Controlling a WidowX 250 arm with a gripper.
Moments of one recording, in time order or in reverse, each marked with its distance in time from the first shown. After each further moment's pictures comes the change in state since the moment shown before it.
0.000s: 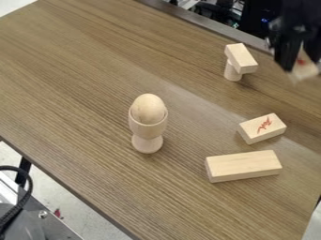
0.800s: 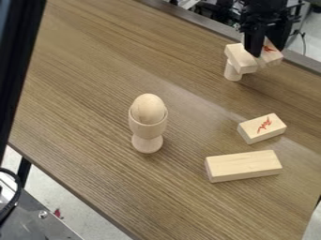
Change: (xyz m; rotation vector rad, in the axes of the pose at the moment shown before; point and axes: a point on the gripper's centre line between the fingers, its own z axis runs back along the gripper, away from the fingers) arm 0.054 0.005 -0.032 0.160 0.130 0.038
